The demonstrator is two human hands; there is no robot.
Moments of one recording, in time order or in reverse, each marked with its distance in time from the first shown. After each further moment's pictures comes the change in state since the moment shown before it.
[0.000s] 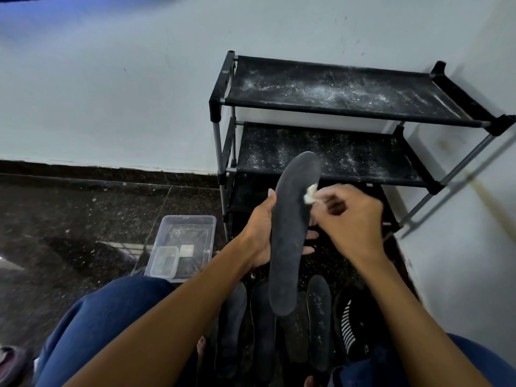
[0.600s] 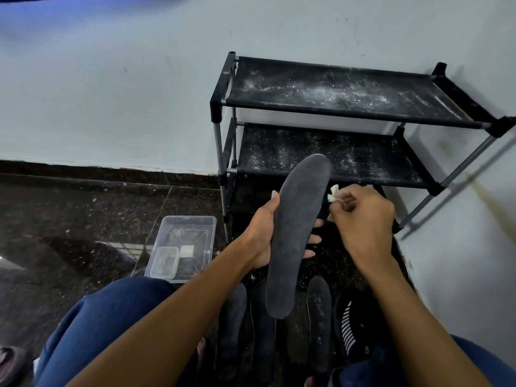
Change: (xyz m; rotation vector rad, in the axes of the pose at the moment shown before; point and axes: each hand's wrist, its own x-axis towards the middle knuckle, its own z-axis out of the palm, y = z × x) left_hand 0.000 0.000 -0.001 0.041 -0.019 -0.028; right_hand 0.006 0.016 -0.006 -0.307 0.092 0.078
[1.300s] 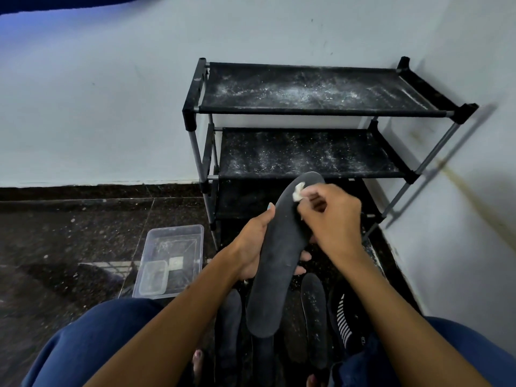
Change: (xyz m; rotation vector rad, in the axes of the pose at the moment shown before) left_hand -0.005 -0.005 0.004 0.086 -0.125 -0.137; right_hand -0.006 -0.009 0.009 0.265 -0.023 -0.035
